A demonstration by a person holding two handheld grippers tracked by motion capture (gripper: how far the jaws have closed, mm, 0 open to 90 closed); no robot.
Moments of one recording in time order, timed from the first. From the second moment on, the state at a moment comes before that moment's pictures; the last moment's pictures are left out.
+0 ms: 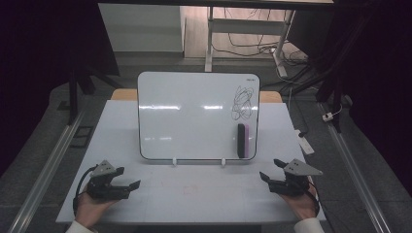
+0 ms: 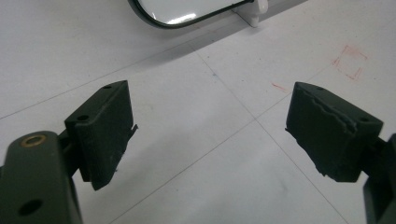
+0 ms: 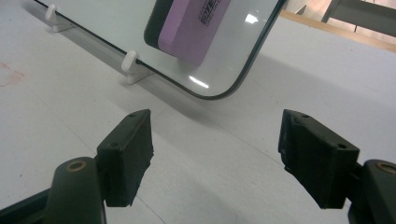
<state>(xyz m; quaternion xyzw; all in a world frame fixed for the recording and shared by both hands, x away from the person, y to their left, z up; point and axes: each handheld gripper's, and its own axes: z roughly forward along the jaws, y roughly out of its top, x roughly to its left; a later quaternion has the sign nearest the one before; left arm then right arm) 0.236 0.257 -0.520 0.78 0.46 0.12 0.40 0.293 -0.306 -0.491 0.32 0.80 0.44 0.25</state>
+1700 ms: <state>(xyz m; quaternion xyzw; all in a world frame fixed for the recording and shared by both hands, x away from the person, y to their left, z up) 0.236 0.259 -0.520 0.77 0.46 0.13 0.42 0.307 -0.236 -0.453 0.35 0.79 0.43 0.28</state>
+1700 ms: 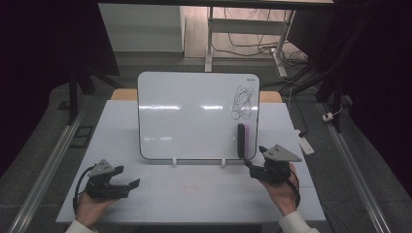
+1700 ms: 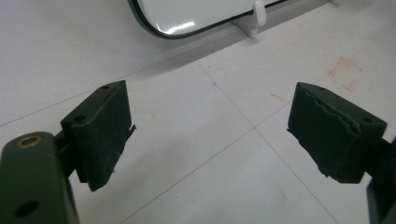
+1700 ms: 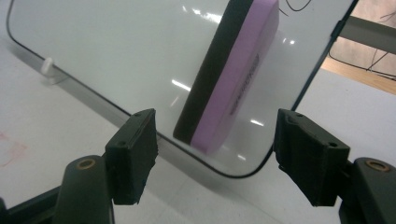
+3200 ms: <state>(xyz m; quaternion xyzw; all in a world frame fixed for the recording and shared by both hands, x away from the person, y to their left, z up) 0.235 0.259 -0.522 0.78 0.46 0.14 0.41 0.321 -0.208 -0.449 0.41 0.73 0.44 0.31</state>
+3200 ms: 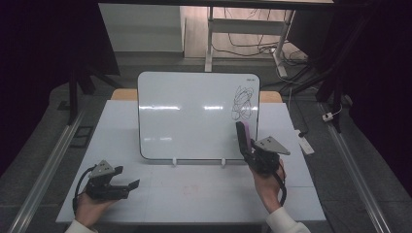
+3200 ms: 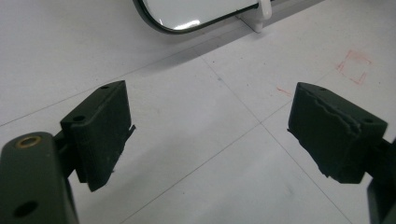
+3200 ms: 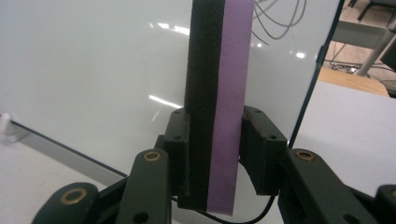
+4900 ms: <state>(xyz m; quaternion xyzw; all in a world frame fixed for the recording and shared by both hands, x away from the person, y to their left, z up) 0.263 0.204 -0.479 0.81 0.40 0.07 0.43 0.272 -0.168 -0.471 0.25 0.83 0.44 0.24</state>
